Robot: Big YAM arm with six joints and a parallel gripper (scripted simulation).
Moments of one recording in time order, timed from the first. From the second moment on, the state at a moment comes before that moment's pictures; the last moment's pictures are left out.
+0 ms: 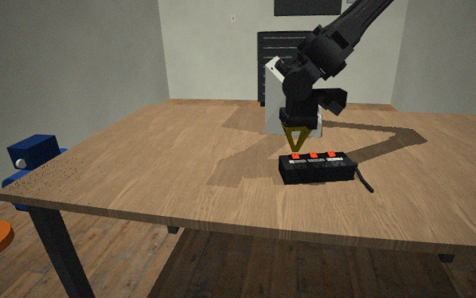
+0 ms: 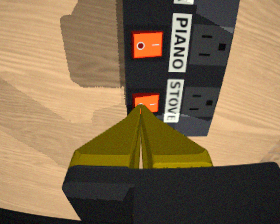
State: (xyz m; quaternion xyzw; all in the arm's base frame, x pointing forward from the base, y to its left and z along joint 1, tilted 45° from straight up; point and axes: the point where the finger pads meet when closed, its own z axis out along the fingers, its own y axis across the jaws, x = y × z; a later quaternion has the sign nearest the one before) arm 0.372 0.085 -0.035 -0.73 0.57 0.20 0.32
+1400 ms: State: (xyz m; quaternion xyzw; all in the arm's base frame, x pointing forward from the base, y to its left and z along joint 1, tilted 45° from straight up) arm 0.371 0.083 -0.039 -0.73 0.57 0.20 0.32
